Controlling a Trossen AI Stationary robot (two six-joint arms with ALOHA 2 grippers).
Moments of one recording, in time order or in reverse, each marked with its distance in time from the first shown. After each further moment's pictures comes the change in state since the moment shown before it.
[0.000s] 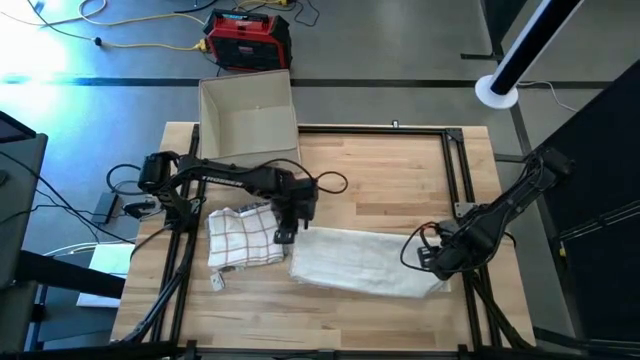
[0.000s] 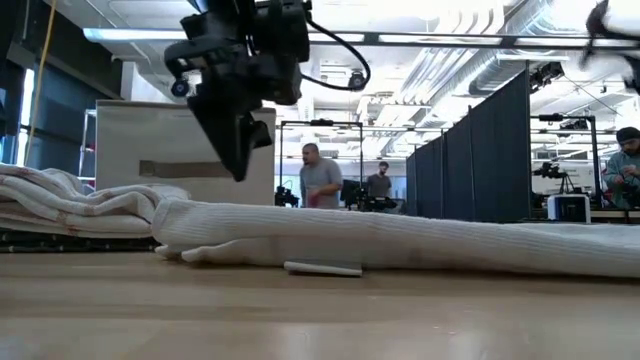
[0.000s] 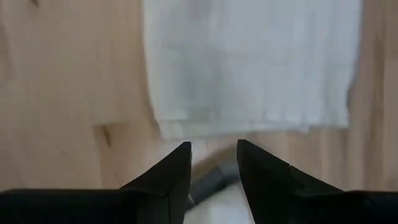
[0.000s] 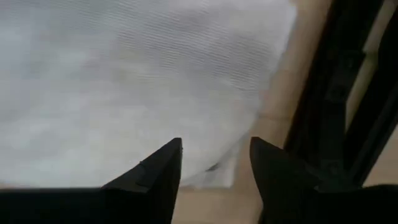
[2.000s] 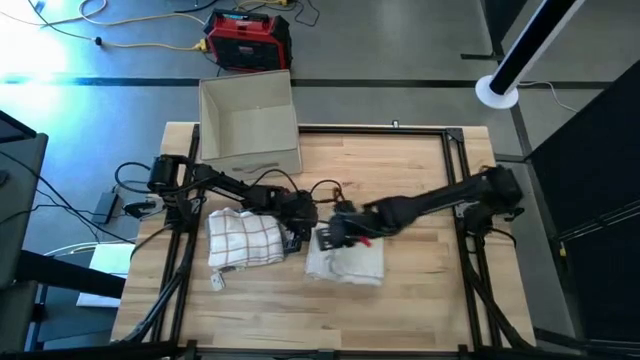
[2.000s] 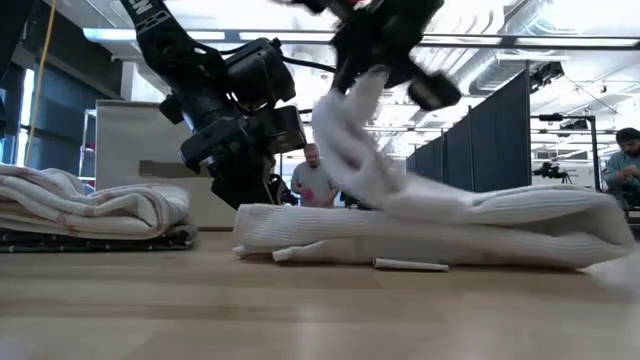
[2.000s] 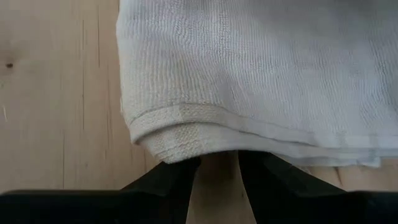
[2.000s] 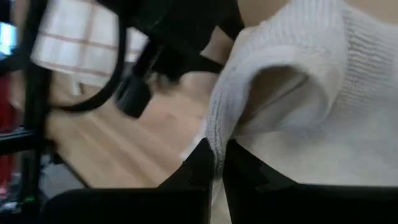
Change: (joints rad) left arm -0.007 0.079 -0.374 0.844 -0.033 -0.092; right arm -0.542 0.660 0.691 0.532 0.171 -0.812
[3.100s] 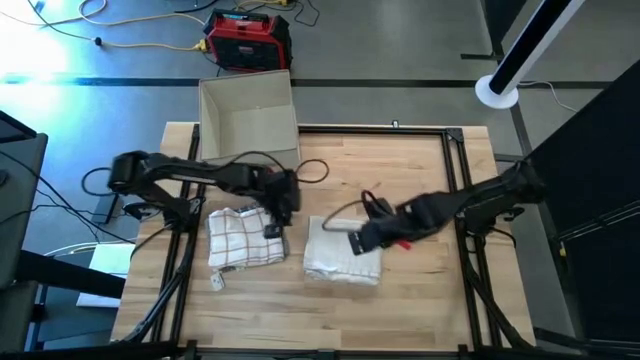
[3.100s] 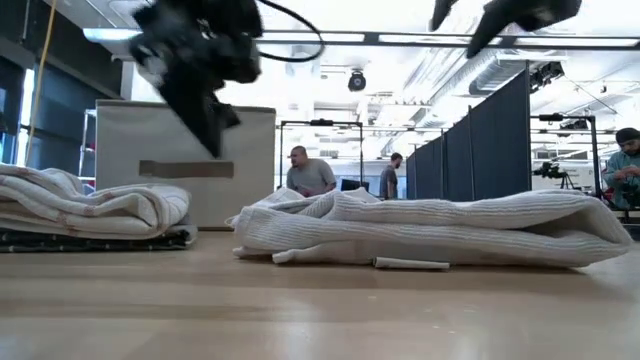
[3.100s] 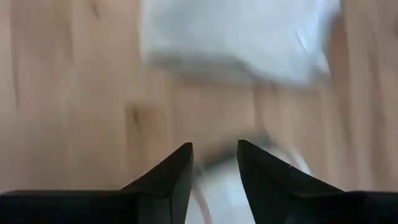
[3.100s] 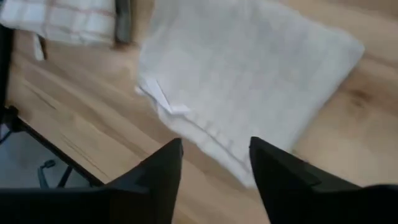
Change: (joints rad) left arm 0.043 -0.394 0.133 -0.750 -0.021 0.034; right arm 0.193 -0.262 0.004 -0.433 0.129 0.165
